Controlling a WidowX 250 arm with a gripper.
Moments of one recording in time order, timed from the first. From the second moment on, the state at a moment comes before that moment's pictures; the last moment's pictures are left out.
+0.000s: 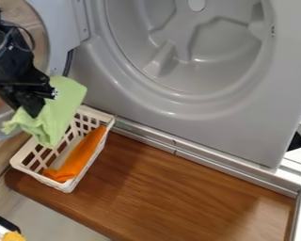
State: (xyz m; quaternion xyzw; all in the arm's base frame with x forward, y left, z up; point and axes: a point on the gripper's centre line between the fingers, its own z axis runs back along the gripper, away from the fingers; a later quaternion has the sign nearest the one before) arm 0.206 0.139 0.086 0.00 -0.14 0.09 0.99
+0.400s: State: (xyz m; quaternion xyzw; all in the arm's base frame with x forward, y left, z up) arm 0.209 0.136 0.084 0.02 -0.14 0.09 0.99
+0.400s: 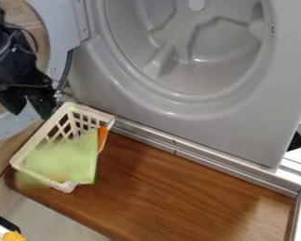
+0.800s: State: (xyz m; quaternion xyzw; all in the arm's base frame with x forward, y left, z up) arm 0.213 0.129 0.080 0.03 -0.13 0.09 0.99
